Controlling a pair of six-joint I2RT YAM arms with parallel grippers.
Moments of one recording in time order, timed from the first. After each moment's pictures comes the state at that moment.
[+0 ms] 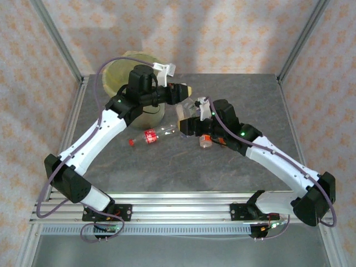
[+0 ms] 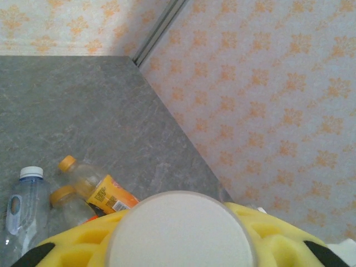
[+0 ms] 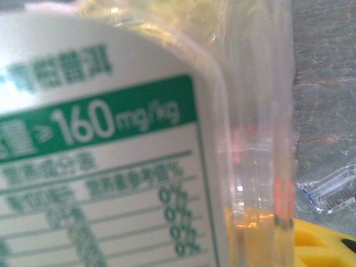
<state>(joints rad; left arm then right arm) -0.51 1.52 1.56 -0.37 0.46 -0.54 0.70 1.22 1.10 -0.36 -0.27 0.45</state>
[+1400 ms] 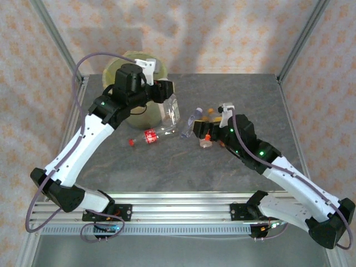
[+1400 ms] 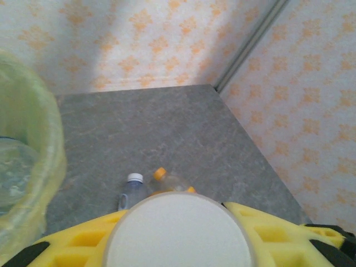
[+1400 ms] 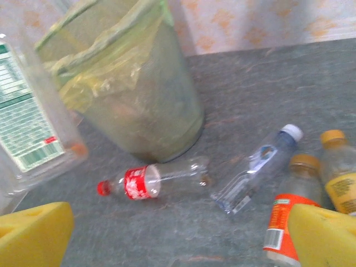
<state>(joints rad) -0.49 1.41 1.64 -0.62 0.11 -0.38 0.71 0.93 0.91 -0.34 0.12 0.47</state>
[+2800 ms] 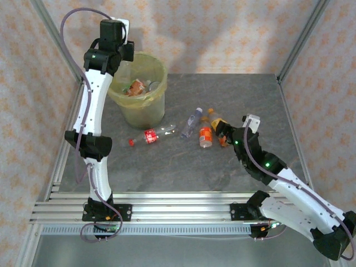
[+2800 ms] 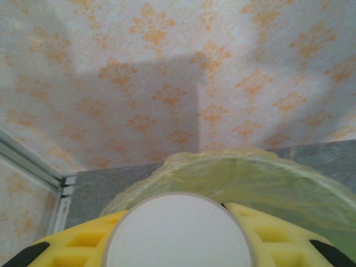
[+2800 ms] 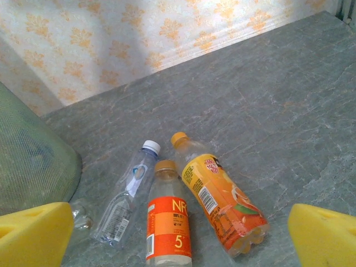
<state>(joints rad) -0.14 2.05 2.58 -1.02 -0.24 0.05 0.69 0.79 0.75 -0.45 0.59 0.66</state>
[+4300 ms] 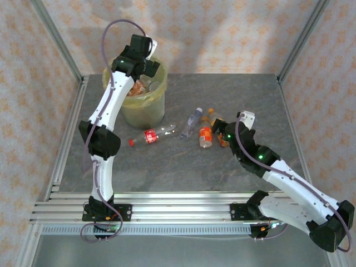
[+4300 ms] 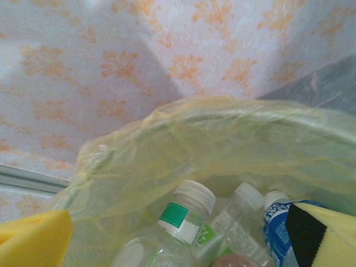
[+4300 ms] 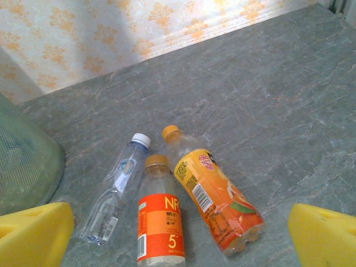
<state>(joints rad) -0.27 2.09 2.38 -0.90 -0.37 0.27 0.69 0.91 0.82 -0.49 0.61 0.67</state>
